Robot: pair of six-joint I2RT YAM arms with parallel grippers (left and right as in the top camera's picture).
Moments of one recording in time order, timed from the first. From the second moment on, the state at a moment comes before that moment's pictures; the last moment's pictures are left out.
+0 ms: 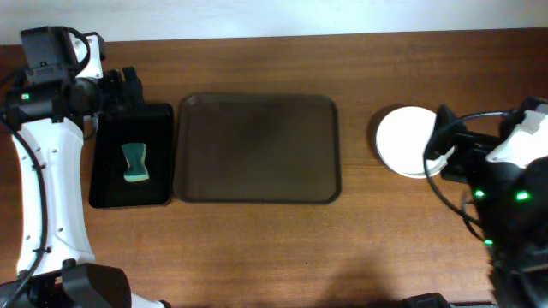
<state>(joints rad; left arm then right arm) 0.20 1.68 1.75 -0.98 0.12 0.00 0.14 0.80 1.24 -0.68 0.23 0.27</state>
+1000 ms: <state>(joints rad) 0.20 1.68 1.75 -0.98 0.12 0.00 0.12 0.01 0.01 -0.07 0.02 0.14</state>
